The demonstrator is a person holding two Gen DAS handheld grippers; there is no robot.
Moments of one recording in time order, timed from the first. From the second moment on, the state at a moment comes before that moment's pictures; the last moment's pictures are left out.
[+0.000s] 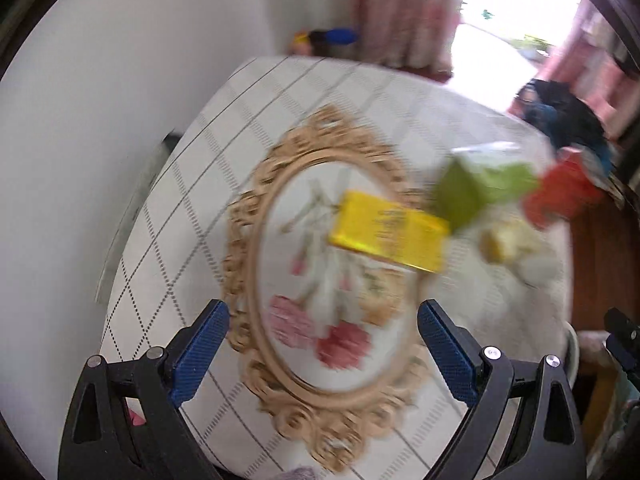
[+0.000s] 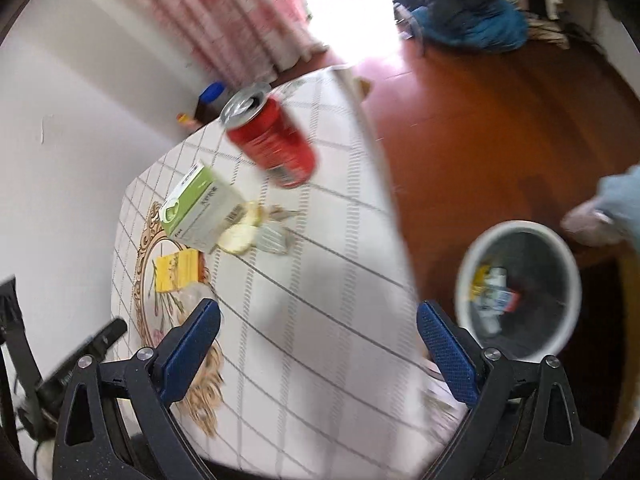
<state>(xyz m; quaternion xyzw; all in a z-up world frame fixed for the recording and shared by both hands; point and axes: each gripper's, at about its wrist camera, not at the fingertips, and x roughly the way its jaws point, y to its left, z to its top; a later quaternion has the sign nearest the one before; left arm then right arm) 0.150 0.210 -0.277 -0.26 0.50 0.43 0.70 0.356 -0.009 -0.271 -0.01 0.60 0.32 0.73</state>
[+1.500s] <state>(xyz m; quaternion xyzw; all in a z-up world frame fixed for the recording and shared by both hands) 0.211 0.159 -0.330 0.08 0.67 0.04 0.74 0.345 0.016 -0.331 -0.02 0.69 0.32 0.65</state>
